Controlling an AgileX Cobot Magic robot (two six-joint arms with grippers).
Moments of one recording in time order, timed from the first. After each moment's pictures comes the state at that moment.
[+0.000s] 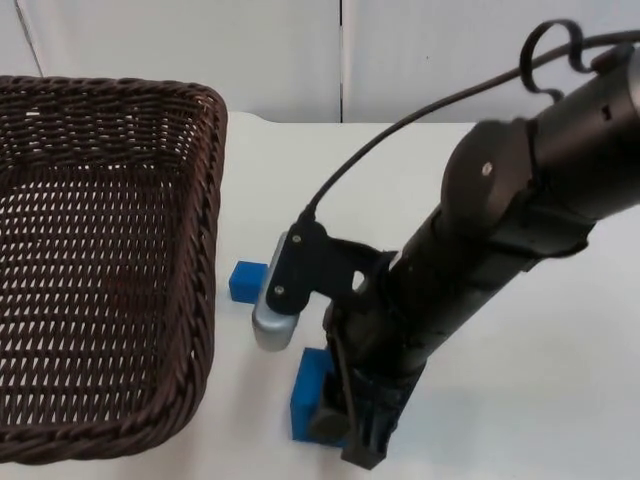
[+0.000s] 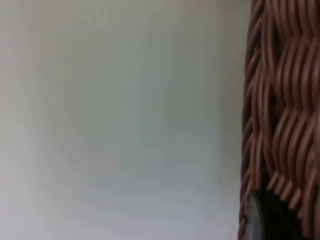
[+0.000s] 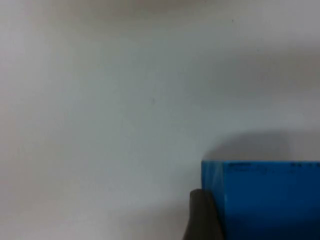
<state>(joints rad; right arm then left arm) 0.80 2.09 -1.14 0.66 0.38 -1.22 0.24 1.24 -0.68 -0.52 0.94 0.37</state>
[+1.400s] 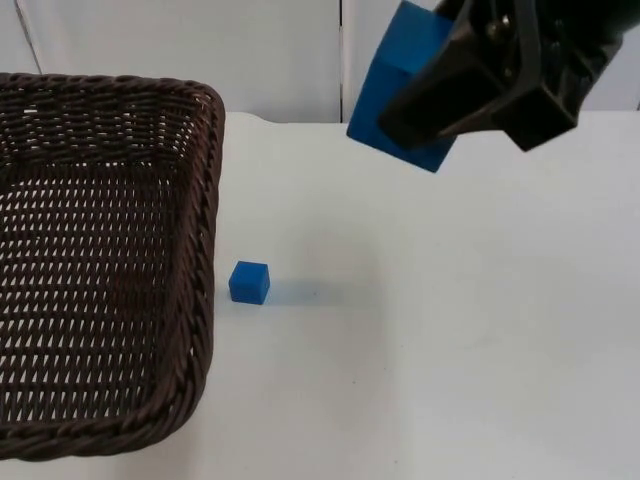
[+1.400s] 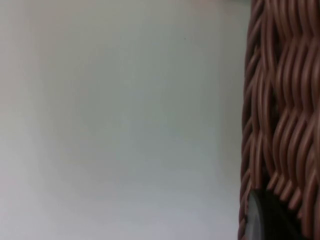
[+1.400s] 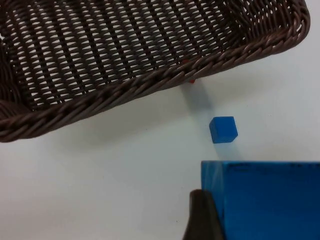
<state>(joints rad) 0.73 1.44 -1.14 0.39 0.62 -0.85 0.24 1.24 -0.68 -0.52 0.93 0.37</state>
